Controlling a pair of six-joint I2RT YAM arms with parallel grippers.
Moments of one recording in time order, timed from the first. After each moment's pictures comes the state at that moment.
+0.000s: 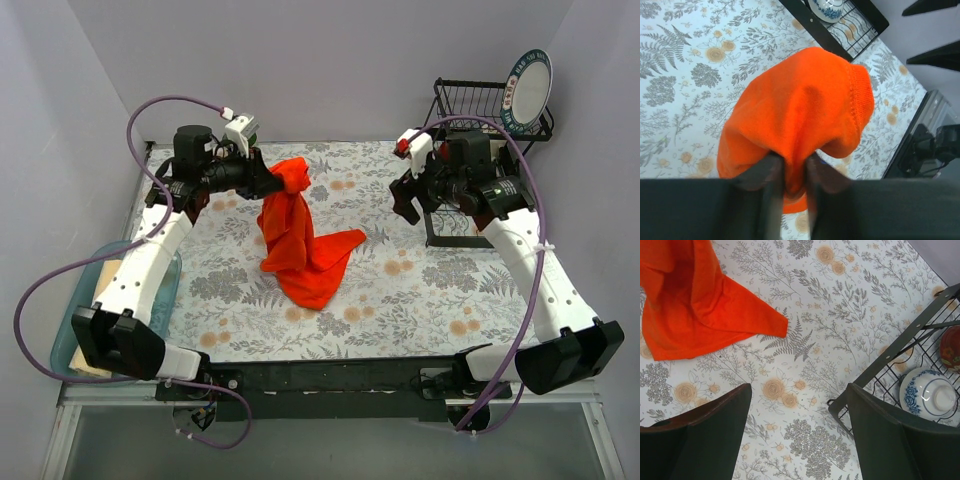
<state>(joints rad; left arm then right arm) -0.23 1.38 1.42 -0.49 0.70 -0.09 0.35 1.31 1.46 -0.82 -0.33 -0.42</state>
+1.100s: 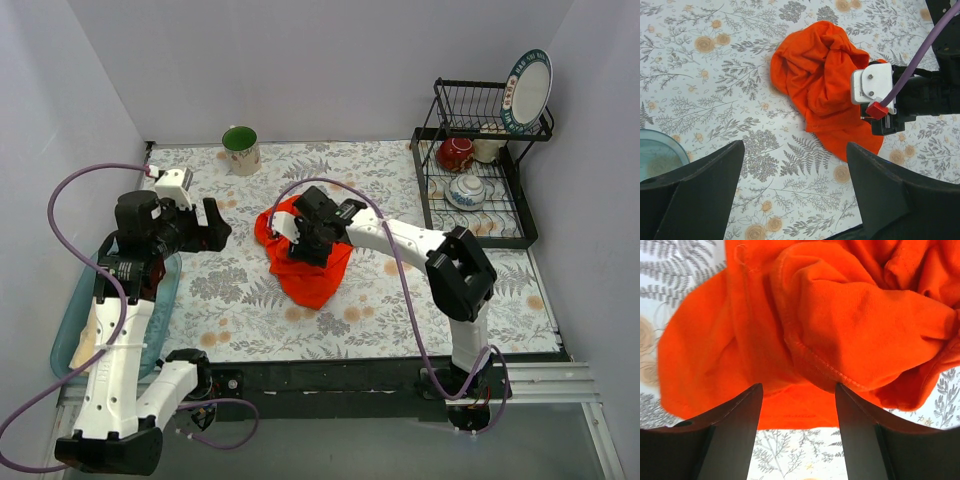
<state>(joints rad) -0.06 0.87 1.16 -0.79 0.27 -0.10 0.89 1.93 1.55 -0.65 -0.16 -0.57</state>
